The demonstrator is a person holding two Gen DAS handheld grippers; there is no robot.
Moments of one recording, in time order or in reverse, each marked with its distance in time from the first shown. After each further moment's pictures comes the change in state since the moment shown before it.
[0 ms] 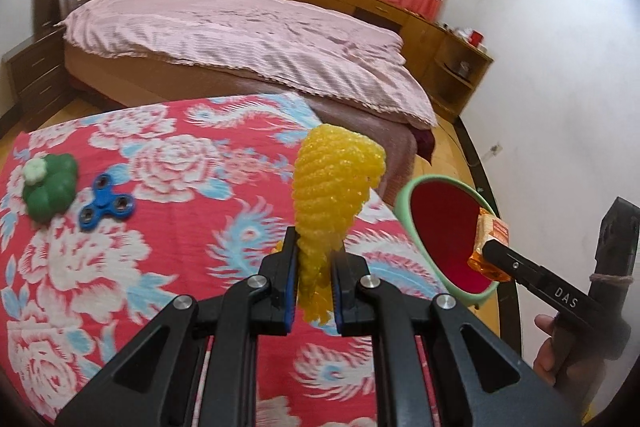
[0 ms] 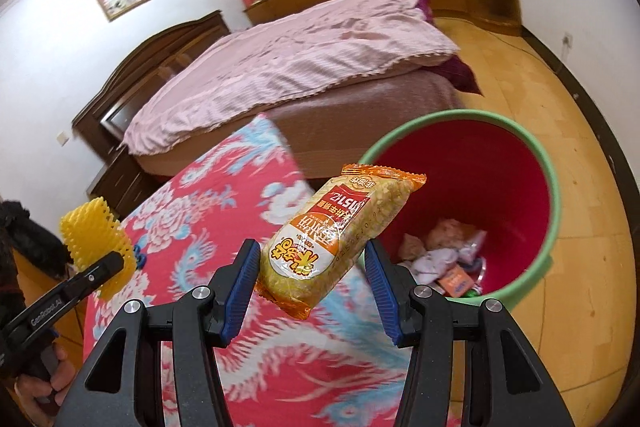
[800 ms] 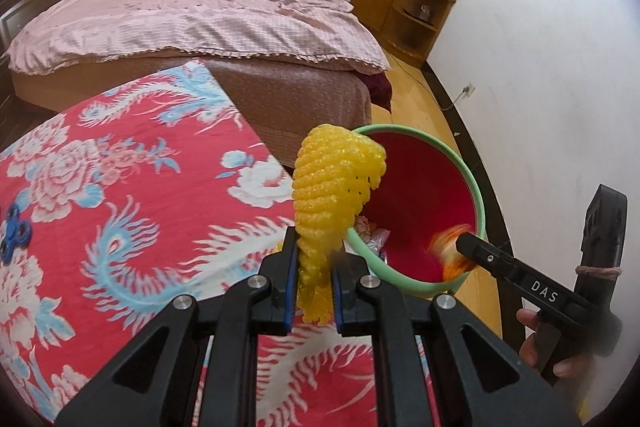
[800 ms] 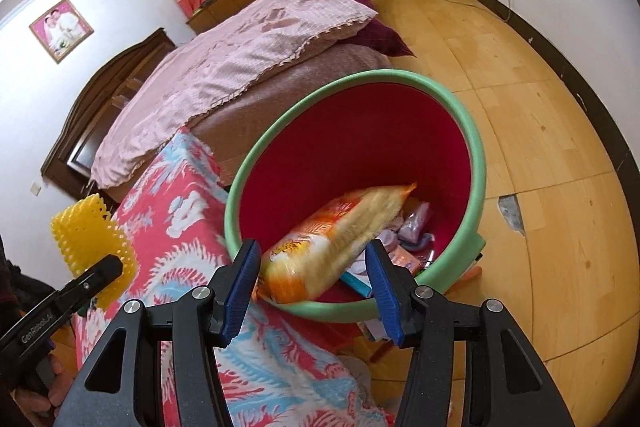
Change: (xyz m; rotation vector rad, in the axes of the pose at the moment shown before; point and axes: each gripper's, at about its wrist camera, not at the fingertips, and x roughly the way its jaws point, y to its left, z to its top) left arm 0.076 -0.100 -0.005 0.160 0.145 -0.067; right arm 0.008 -0.099 -0.003 0.191 0.031 -0.064
